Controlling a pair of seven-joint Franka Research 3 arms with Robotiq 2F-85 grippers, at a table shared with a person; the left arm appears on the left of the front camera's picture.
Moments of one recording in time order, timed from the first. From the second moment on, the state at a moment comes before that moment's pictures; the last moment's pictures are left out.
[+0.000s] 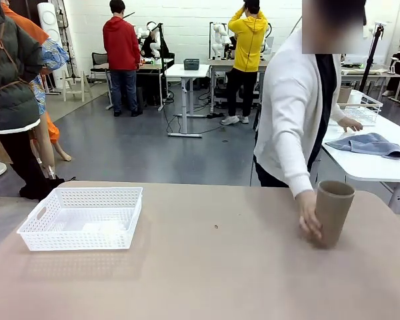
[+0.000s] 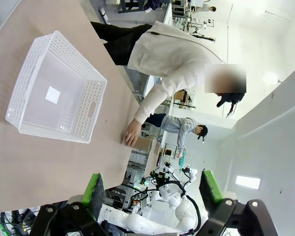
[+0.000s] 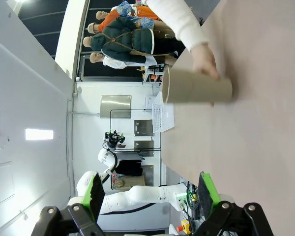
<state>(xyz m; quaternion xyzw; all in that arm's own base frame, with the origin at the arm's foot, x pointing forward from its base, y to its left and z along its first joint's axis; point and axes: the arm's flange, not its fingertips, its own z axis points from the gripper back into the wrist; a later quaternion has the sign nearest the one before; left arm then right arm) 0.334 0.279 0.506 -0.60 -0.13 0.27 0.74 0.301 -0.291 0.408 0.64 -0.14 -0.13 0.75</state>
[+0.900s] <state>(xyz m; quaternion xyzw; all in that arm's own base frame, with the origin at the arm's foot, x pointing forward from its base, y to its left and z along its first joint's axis) 0.334 0.279 0.506 -0.60 -0.13 0.27 0.74 0.301 -0.291 0.408 0.64 -0.14 -0.13 0.75</state>
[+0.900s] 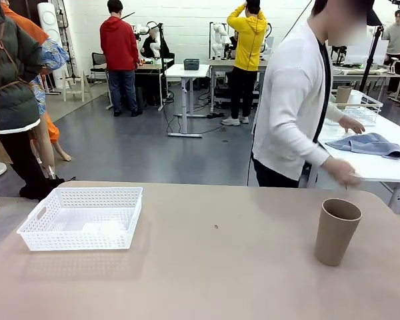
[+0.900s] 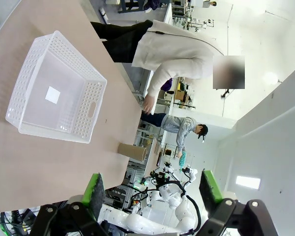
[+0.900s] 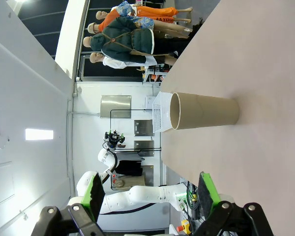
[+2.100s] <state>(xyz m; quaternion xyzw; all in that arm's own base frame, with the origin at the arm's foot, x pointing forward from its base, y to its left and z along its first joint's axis) 0.391 0.220 0.566 -0.32 -0.11 0.16 0.93 0.352 -0.203 0.436 0.52 -0.17 0.23 0.81</state>
